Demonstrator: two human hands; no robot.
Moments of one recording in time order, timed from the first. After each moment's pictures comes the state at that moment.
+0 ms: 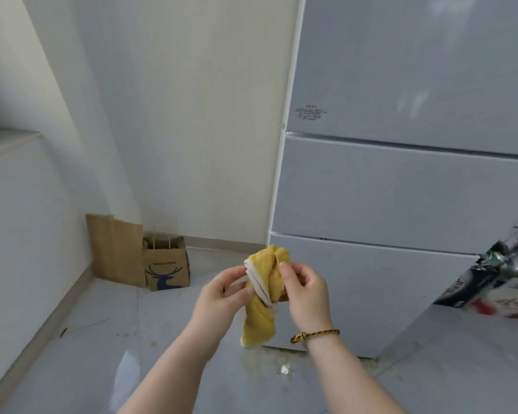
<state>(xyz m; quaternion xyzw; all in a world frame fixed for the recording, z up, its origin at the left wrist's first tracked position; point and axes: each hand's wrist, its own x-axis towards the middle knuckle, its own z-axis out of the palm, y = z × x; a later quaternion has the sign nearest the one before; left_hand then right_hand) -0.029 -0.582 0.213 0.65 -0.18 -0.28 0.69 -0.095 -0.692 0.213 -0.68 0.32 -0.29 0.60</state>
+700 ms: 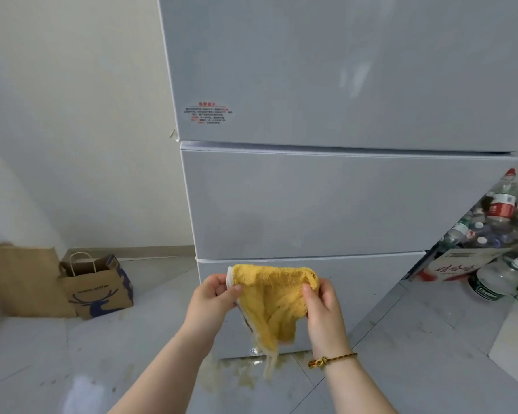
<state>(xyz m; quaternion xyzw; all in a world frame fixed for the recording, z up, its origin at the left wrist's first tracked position) 0.009 -0.759 0.169 0.66 -0.14 -0.36 0.64 -0.122 -0.848 0.182 -0.62 0.41 -0.32 0.59</state>
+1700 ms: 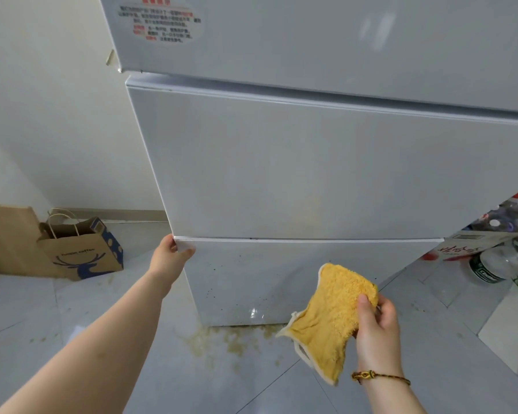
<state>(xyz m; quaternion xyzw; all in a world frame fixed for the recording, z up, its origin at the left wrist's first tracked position) 0.095 -0.806 0.089 0.78 -0.07 -0.30 0.54 -0.175 -0.915 0.126 -0.54 0.56 -0.34 0.53</state>
